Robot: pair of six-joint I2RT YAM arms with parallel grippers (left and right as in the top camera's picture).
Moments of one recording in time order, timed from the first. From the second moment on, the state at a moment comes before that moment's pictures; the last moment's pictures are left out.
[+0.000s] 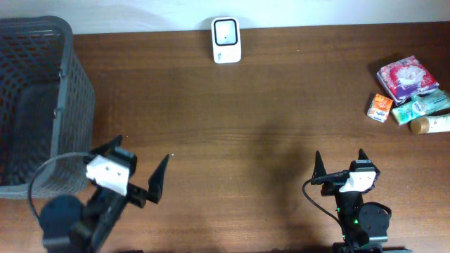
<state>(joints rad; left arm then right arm) 0.06 0.46 0.77 -0.53 0.46 0.16 0.00 0.01 0.01 -0.08 0.00 0.00</state>
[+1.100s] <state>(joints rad) 0.06 0.01 0.02 -0.07 -0.11 -0.20 0.00 0.01 0.01 -0.08 0.00 0.00</state>
